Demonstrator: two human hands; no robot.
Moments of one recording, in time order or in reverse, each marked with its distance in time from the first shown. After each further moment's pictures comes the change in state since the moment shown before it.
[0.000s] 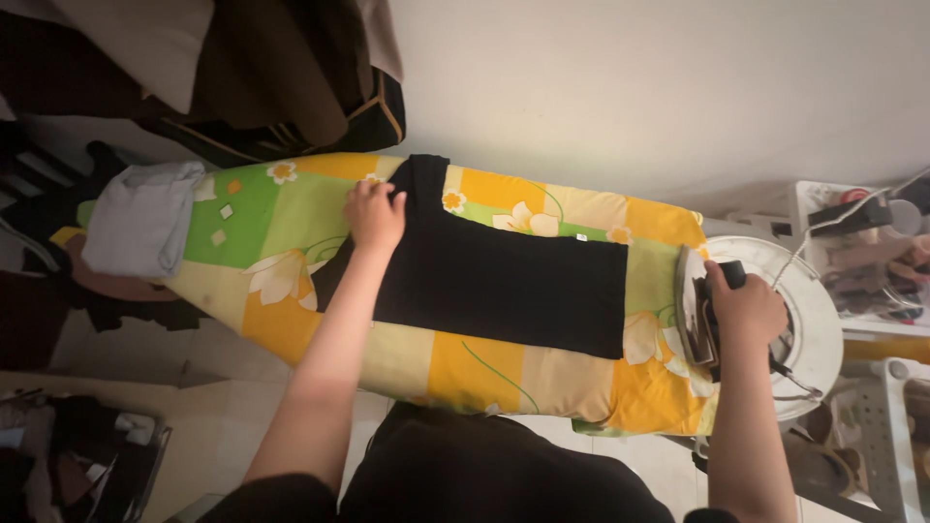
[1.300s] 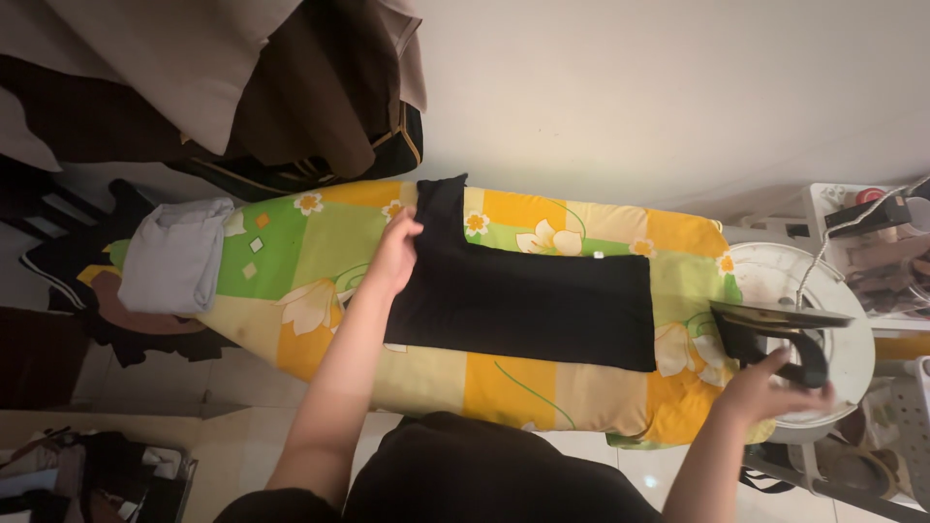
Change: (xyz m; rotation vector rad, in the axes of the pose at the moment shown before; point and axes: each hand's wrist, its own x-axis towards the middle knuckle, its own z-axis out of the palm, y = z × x) left_hand -0.001 -0.024 -0.020 -1.611 -0.380 -0.390; right_hand -0.135 0.012 0.059 0.986 0.801 0.282
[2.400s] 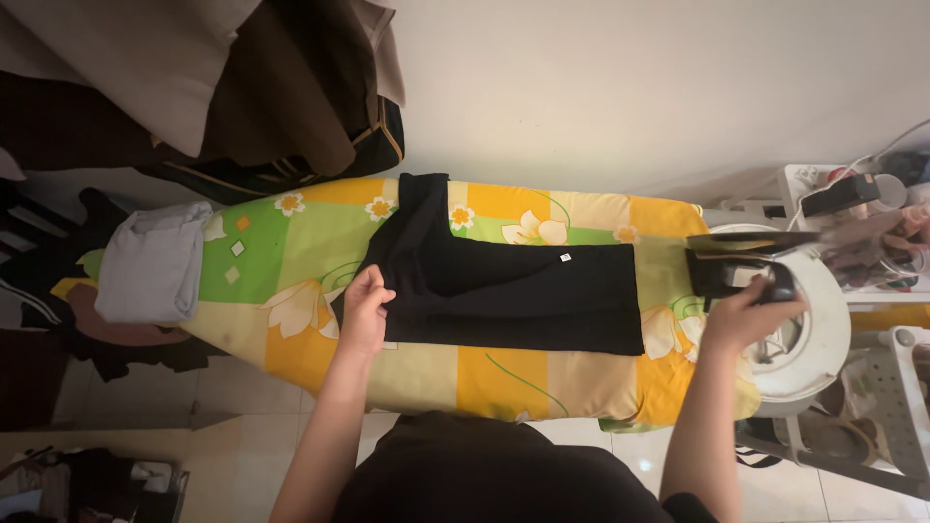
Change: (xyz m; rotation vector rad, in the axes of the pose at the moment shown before) left_hand -0.113 -0.005 -0.025 -0.050 -0.084 0.141; right_hand 0.045 -0.027 0.070 -0.085 -0.164 -0.183
